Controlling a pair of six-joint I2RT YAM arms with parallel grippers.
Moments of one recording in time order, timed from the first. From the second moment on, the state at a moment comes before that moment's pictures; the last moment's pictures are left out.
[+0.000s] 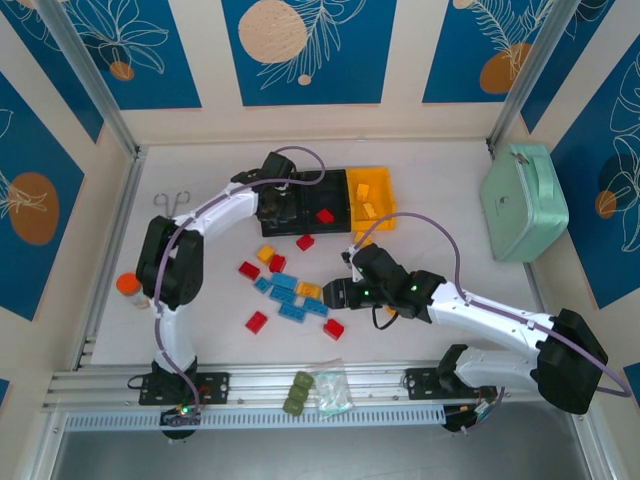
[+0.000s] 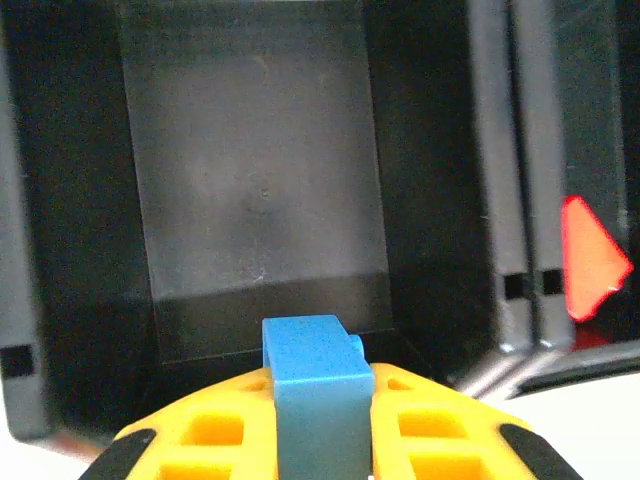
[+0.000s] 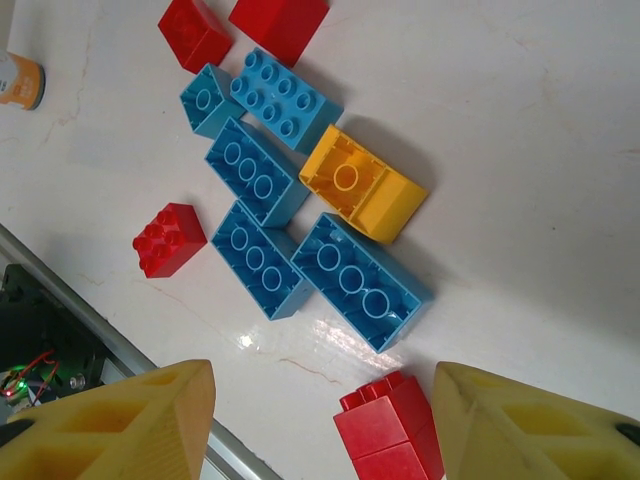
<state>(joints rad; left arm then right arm) -0.49 1.99 1.59 -0.69 -0.03 -0.47 0.88 1.13 0.67 -0.38 -0.15 0.72</state>
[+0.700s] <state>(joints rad) -0.48 2.06 1.67 -0.71 -0.02 -0.47 0.88 1.13 0.67 -0.38 -0.14 0.72</state>
